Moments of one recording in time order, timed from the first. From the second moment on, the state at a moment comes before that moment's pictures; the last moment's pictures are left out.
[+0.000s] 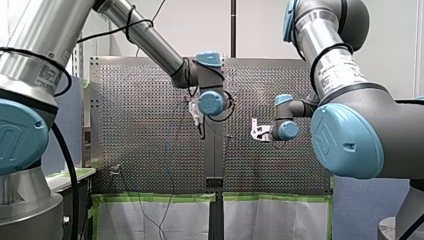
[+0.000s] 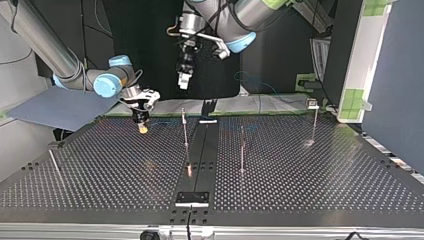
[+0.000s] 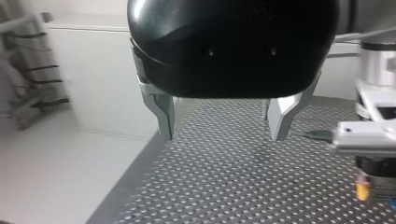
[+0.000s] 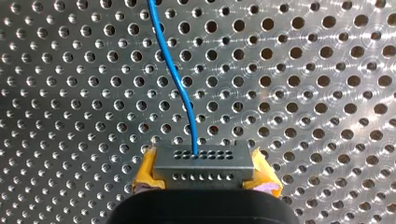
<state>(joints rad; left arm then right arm) -0.87 -1.89 -1.85 -2.36 -2.19 -1.76 1.89 -0.84 1.51 -0.50 1.34 1.59</state>
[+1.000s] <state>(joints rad) -0.88 -1.64 -2.09 -2.33 -2.25 -1.69 1.89 -0.84 1.51 -0.50 1.34 1.59</state>
